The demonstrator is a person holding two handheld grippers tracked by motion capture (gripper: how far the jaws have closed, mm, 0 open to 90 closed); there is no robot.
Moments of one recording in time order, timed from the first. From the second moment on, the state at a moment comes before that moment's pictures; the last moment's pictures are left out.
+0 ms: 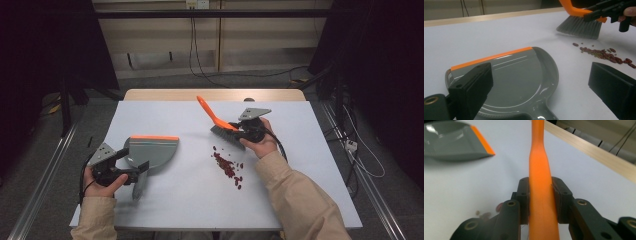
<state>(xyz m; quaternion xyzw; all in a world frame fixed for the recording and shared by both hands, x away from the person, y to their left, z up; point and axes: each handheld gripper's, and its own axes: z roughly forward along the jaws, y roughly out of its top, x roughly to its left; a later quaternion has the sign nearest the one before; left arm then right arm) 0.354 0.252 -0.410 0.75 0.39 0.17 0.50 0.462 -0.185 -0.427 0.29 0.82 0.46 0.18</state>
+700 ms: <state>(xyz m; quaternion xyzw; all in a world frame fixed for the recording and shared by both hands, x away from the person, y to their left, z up) 0.353 0.253 -0.409 0.75 0.39 0.18 0.50 0.455 -0.172 -0.422 0.20 0.88 0.41 0.14</state>
